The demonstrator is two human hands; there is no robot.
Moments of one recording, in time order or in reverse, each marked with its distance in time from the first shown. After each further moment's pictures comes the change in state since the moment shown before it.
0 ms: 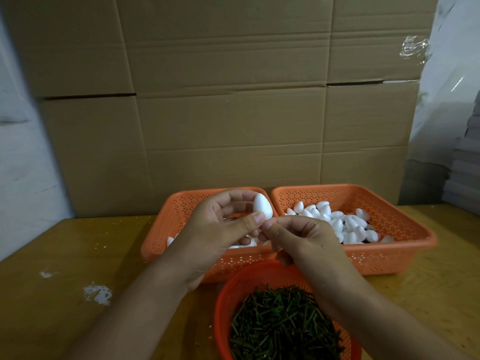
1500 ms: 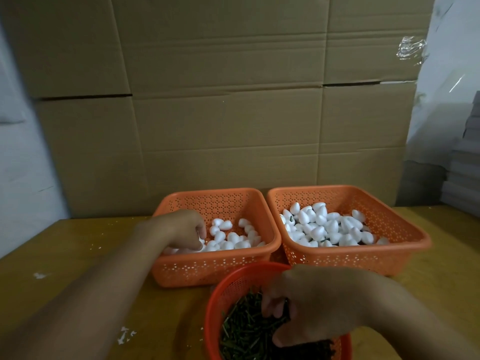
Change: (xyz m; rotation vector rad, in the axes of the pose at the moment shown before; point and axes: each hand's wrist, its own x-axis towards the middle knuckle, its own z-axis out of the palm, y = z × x) left_hand 0.067 -0.033 -0.078 1.299 -0.242 -0.483; right_hand 0.003 -0.008 -0.034 -1.126 -0.896 0.101
